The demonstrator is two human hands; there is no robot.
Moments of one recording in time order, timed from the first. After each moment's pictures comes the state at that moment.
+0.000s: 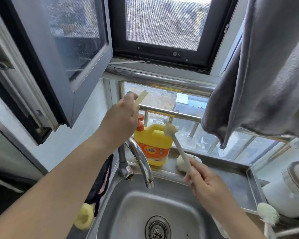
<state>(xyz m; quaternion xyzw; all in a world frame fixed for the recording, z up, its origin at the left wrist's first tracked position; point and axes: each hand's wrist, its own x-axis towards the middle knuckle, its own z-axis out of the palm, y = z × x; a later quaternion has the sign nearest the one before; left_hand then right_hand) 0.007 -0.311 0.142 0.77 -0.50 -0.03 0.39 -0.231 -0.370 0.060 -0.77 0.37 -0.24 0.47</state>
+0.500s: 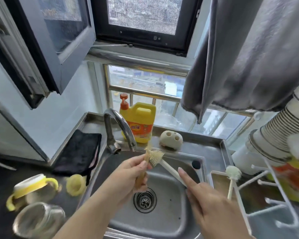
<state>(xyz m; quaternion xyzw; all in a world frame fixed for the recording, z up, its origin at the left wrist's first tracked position) -0.138 -0.213 0.068 0.52 -0.18 -0.58 0.60 -0.340 -0.272 0.062 -0.92 0.35 -0.19 0.03</state>
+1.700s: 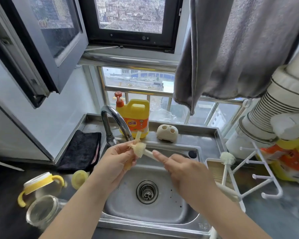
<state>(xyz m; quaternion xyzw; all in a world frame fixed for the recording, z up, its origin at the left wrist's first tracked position) -0.134 -0.201 0.070 0.51 -0.18 -0.51 0.67 -0.317 -0.279 0.066 -0.94 0.28 -0.22 -0.03</state>
